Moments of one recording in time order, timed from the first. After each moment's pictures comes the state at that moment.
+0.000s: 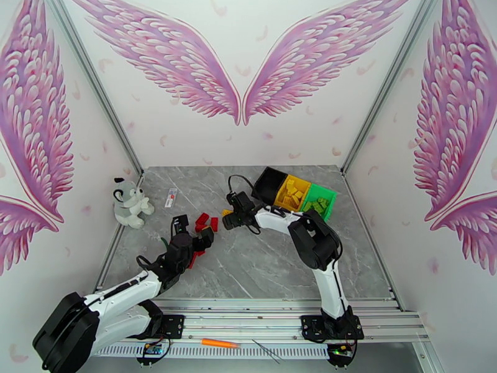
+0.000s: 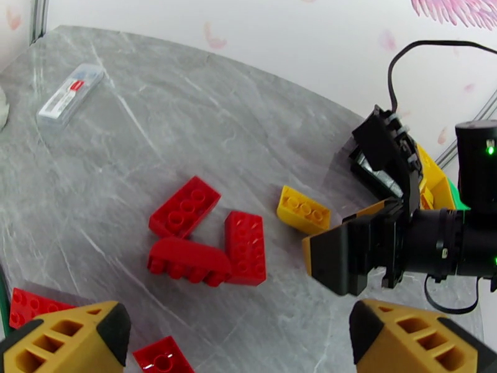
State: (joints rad) left arm -0.60 1.09 0.31 0.31 -0.37 -0.64; right arm 0.66 2.18 1.53 -0.29 0.03 0.17
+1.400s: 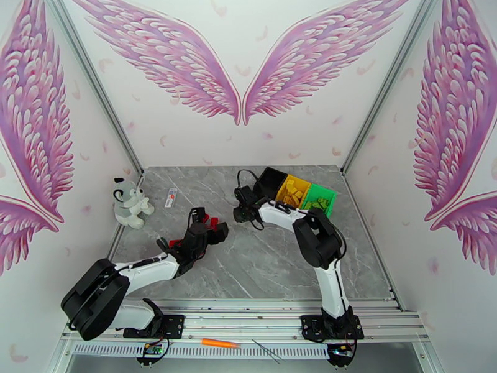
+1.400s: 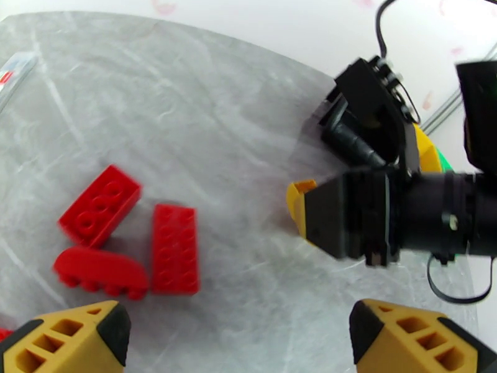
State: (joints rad) left arm -0.66 1.43 0.57 0.39 -0.26 -0.62; right arm 0.59 2.05 1.45 -0.34 0.04 0.28
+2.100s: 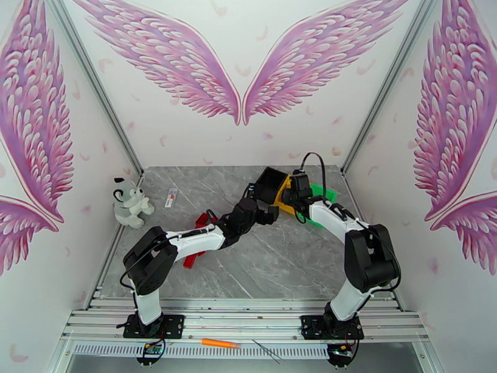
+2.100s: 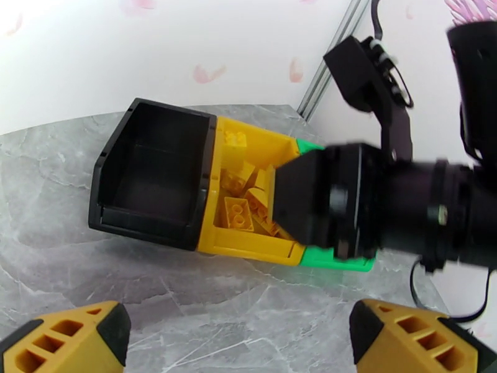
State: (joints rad) left arm -0.86 1.86 1.19 0.32 -0.21 -0.42; right arm 0.23 1.77 1.26 -0.22 0.16 0.38
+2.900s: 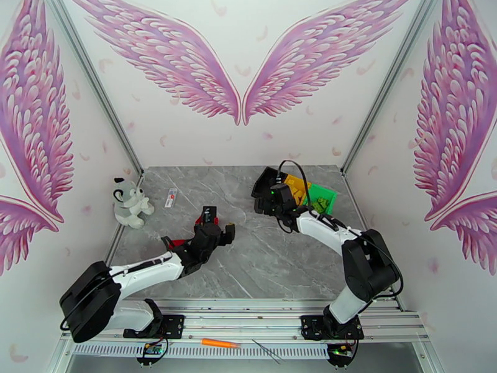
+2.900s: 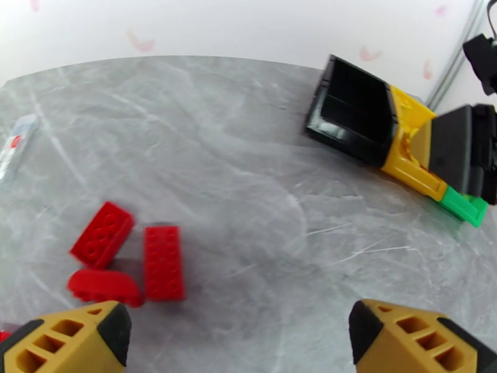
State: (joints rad) left arm -0.78 1.30 0.59 0.14 -0.52 -0.53; right arm 0.49 1.67 1.10 -0.13 0.05 0.39
